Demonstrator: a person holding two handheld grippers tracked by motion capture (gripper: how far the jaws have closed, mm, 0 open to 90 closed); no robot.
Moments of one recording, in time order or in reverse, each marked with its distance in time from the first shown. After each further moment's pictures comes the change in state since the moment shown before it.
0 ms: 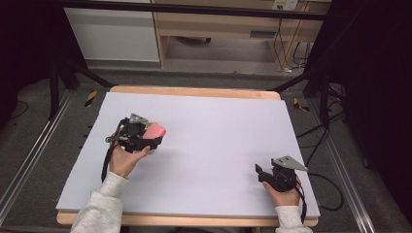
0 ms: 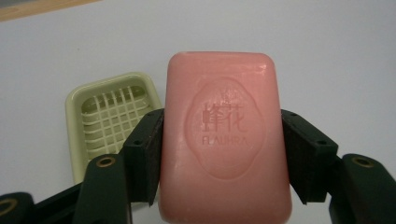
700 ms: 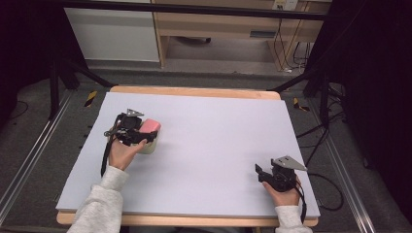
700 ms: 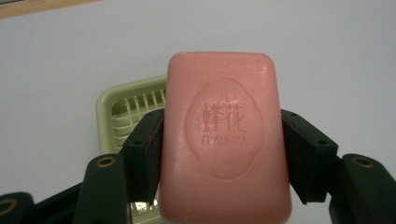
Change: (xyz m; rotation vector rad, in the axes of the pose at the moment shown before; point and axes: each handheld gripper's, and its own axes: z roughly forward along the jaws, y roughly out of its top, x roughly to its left) left arm 0.025 0.004 0.019 0.014 0.047 -0.036; right arm 0.000 0.000 0.001 0.007 0.006 0.005
